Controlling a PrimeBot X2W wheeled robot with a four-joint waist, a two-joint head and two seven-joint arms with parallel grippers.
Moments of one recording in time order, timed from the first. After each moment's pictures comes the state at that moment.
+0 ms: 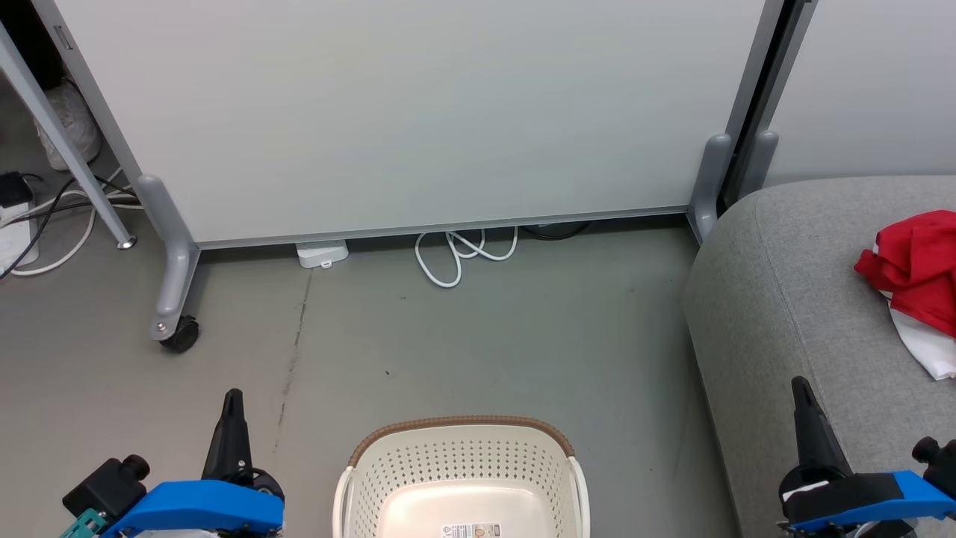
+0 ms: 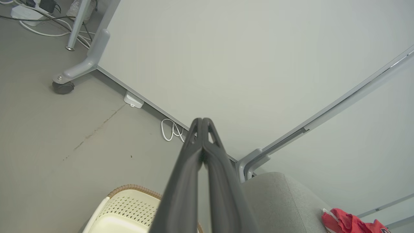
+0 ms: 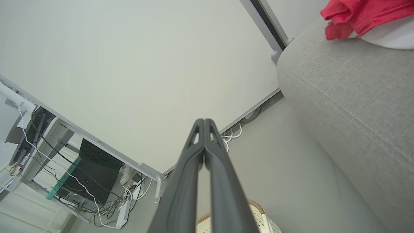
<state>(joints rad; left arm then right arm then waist) -0.03 0.05 0.02 0.29 -0.79 -0.12 -0.09 -0.02 -0.05 -0.09 0.23 0.78 0.13 -0.09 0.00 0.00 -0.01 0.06</state>
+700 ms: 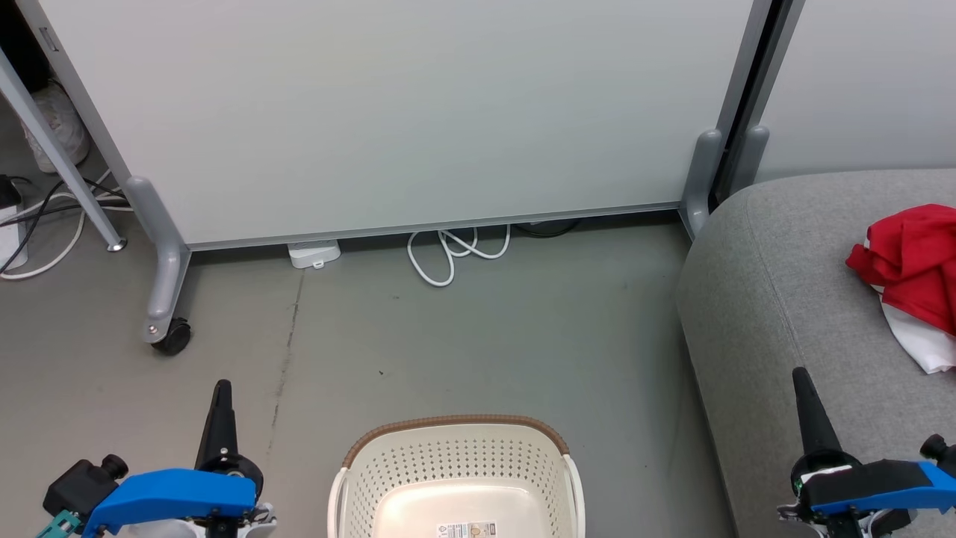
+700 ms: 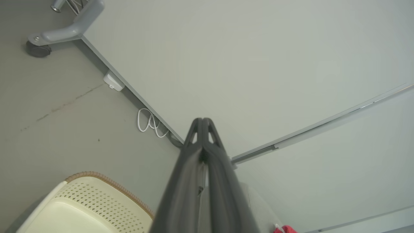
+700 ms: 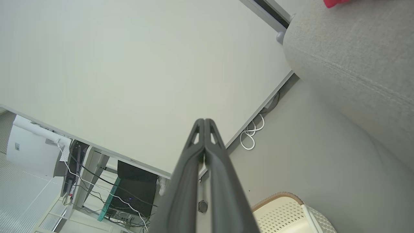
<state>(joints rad) -0.05 0.05 0.05 0.28 -1.05 -0.12 -0.03 -0.04 -0.05 -0.10 0.24 1.04 0.13 -0.03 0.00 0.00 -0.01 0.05</state>
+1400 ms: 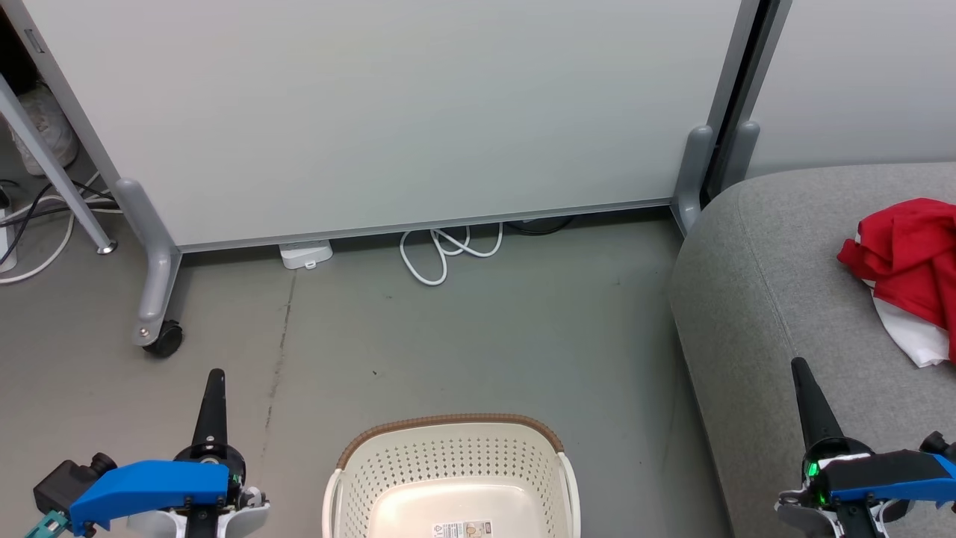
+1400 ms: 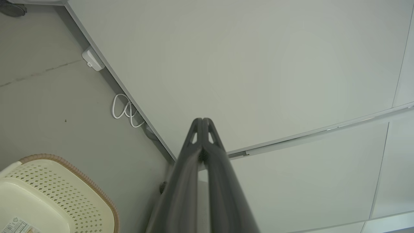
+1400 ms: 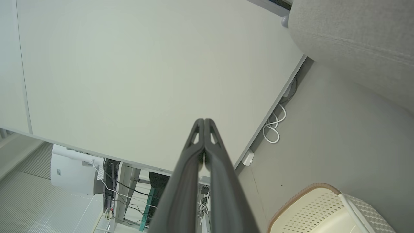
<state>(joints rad) -0.07 0.05 0.07 0.27 -1.26 -0.12 0.03 -0.06 -0.05 -0.10 0.24 1.26 0.13 0.03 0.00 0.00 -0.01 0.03</state>
